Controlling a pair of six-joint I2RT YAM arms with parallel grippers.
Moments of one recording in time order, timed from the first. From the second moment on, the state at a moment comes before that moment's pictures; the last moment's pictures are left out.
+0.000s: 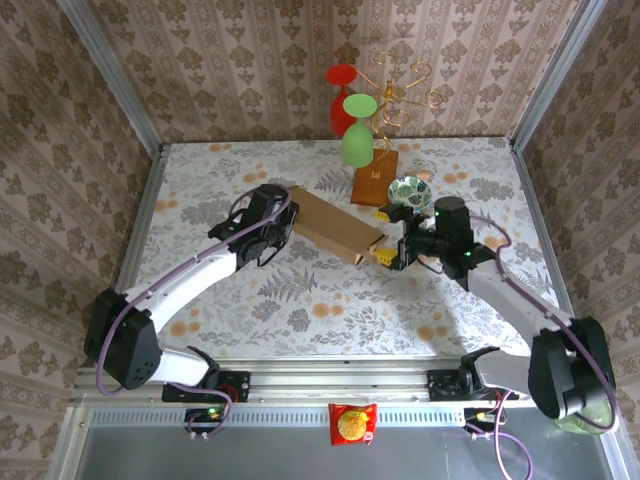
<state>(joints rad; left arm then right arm) -0.65 1.37 1.04 -0.40 -0.20 -1.56 0.24 1.18 0.73 -0.05 -0.66 1.65</state>
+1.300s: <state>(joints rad) -0.51 1.41 1.26 -0.96 -0.23 -1.48 1.11 1.19 1.04 -0.62 0.45 1.06</state>
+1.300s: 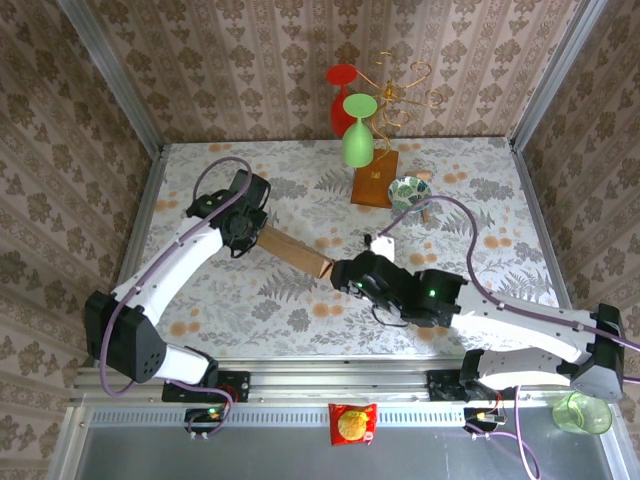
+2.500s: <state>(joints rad) -0.48 1.49 1.32 -1.00 -0.18 -1.48 1.01 1.66 1.46 -0.79 0.44 0.41</state>
